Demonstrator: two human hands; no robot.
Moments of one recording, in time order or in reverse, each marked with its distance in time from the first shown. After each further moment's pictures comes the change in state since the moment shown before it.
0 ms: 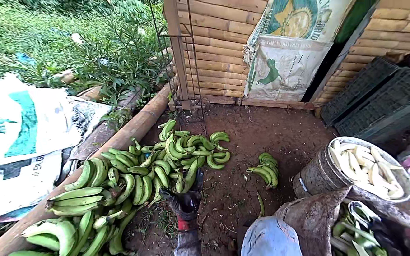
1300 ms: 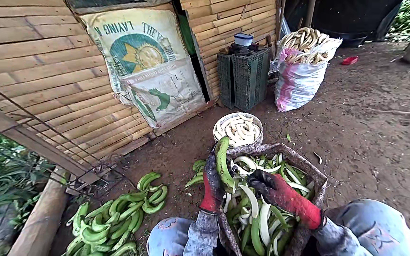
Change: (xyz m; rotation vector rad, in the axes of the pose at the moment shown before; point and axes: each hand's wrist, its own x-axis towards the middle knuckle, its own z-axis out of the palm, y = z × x) left_hand -0.218 -0.232 0.273 0.669 -0.534 -0.735; right_hand -0.084 0.043 -0.030 0.882 -0.026 0.073
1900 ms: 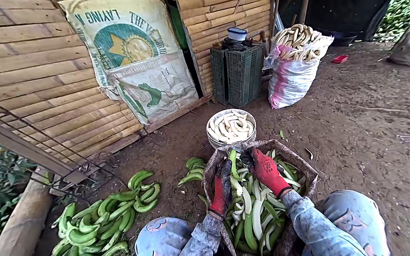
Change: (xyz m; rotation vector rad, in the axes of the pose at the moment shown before) left_hand -0.023 -0.050 0.008 0.287 0.052 -0.209; right_hand 0.064 0.033 -0.009 -0.697 0.267 0.248
